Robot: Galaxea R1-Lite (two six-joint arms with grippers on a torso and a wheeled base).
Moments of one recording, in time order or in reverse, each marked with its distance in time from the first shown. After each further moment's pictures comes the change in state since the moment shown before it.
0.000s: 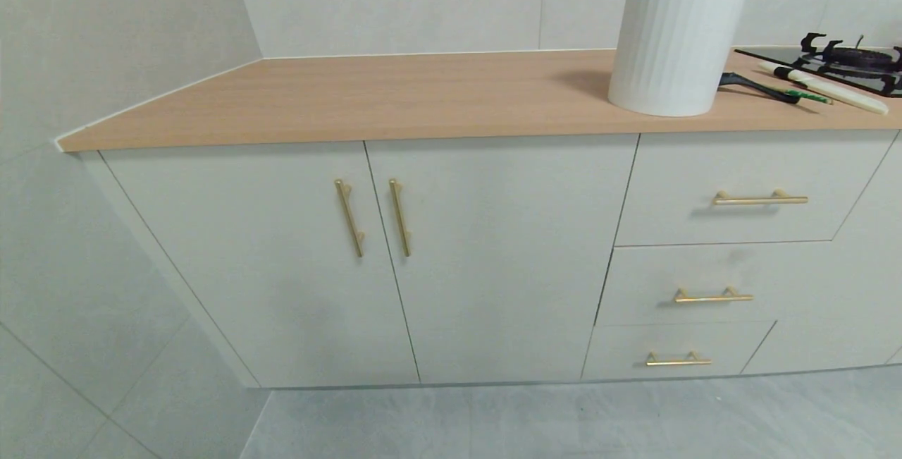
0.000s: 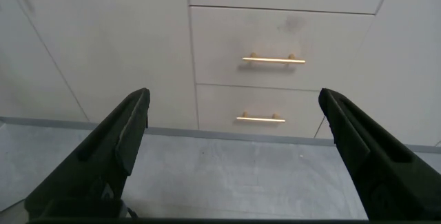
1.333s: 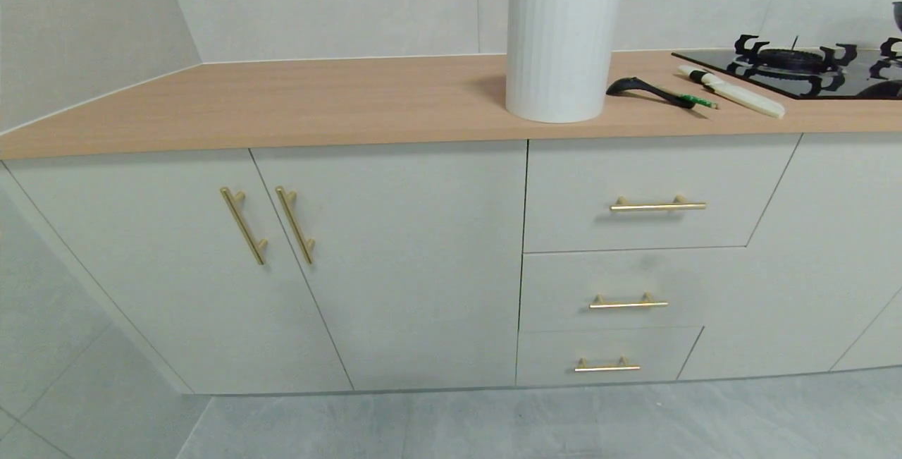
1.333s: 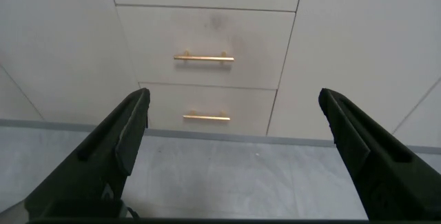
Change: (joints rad) left arm 0.000 0.000 0.000 0.000 0.000 0.001; right arm 0.003 0.000 -0.001 0.000 0.003 -0.001
